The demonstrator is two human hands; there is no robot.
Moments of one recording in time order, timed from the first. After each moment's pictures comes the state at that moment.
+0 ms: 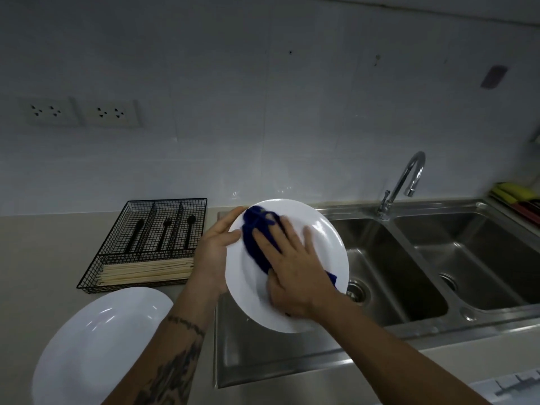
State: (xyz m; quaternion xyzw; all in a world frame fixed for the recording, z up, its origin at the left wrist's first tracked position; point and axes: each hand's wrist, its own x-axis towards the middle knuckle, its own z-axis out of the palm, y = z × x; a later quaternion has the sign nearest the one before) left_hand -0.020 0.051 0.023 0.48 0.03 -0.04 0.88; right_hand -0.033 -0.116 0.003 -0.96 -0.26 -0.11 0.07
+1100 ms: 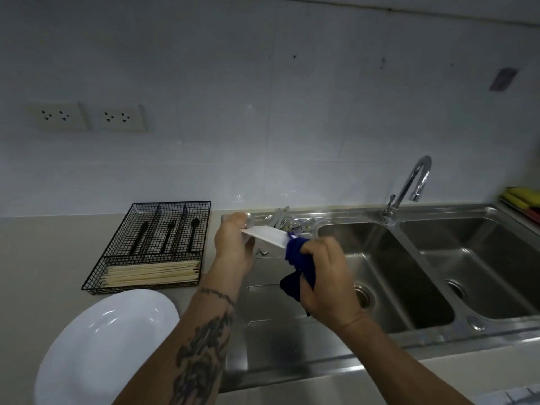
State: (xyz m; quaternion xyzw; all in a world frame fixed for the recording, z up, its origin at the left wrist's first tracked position) left_hand 0.025 0.021 0.023 0.38 0.24 0.02 0.89; right_hand -0.037 -0.156 -0.011 -0.87 -0.24 -0.33 0.30
